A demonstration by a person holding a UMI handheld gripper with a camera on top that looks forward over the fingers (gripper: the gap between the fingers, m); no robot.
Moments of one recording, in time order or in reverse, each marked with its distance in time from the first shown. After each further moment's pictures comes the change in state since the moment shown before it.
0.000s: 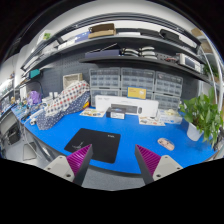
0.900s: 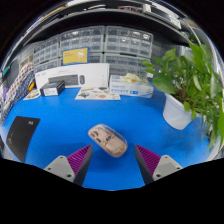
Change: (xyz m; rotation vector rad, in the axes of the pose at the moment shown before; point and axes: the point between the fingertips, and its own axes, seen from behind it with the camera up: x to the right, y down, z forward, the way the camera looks) arm 0.309 0.107 0.161 -0.260 0.244 0.088
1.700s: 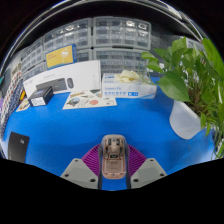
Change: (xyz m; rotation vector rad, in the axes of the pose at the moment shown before) arm 0.014 -0.039 0.068 -0.062 -0.008 0.077
